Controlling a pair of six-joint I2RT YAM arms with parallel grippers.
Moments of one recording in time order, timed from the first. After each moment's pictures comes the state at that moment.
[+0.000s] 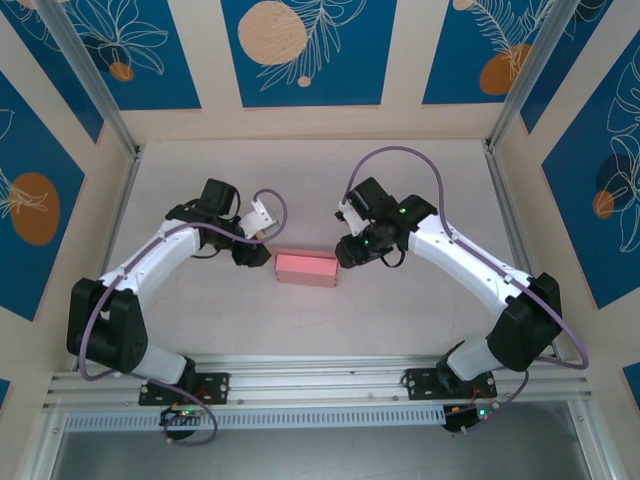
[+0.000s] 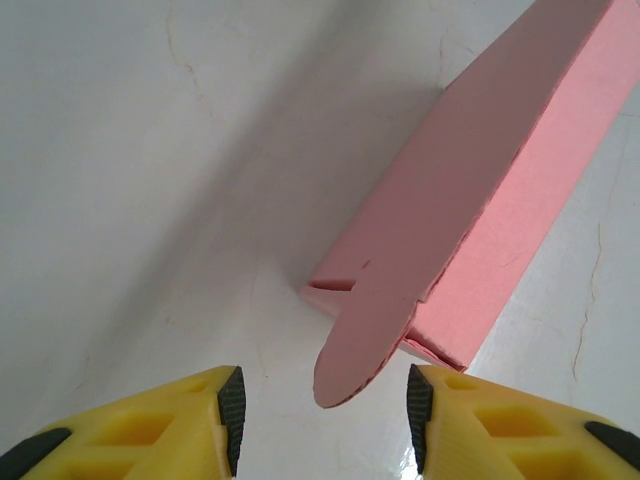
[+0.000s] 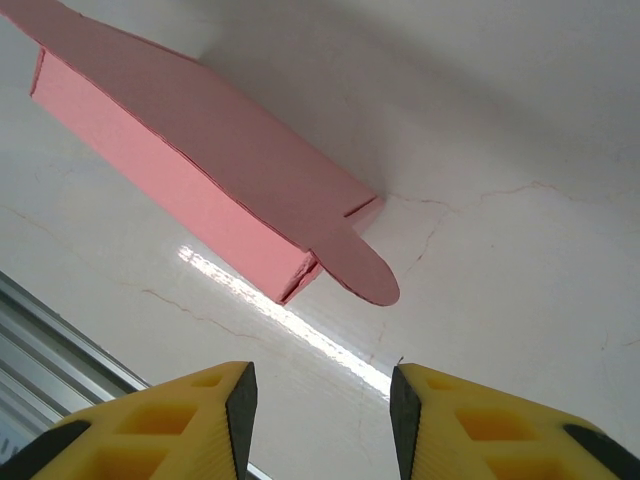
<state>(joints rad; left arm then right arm) -0.33 1.47 1.10 -0.76 0.49 0.60 0.66 1.46 1.32 -1.04 -0.15 0.21</state>
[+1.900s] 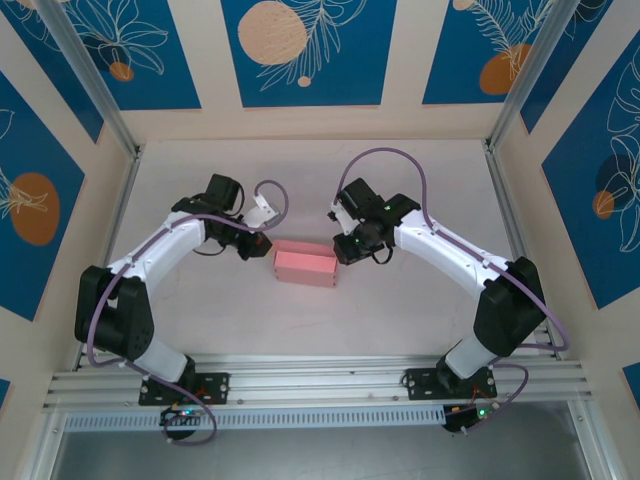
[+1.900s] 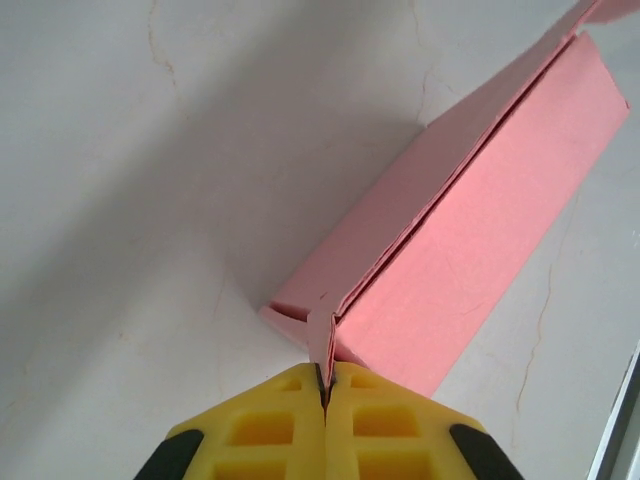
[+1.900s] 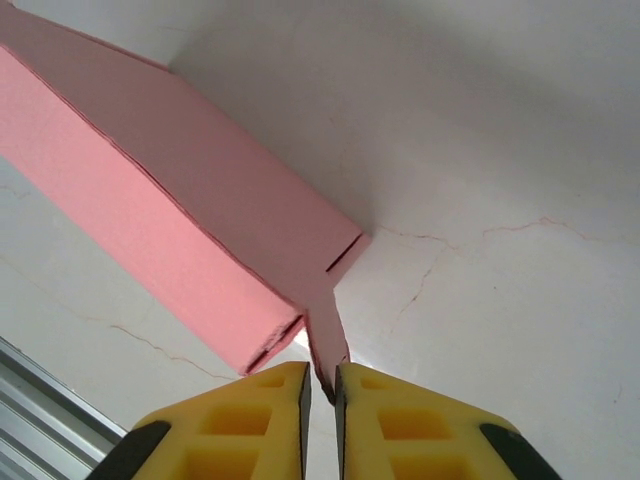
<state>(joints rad) -0.33 1.54 1.16 -0.78 0.55 0.46 0.66 1.56 1.31 -0.95 -0.14 0.21</state>
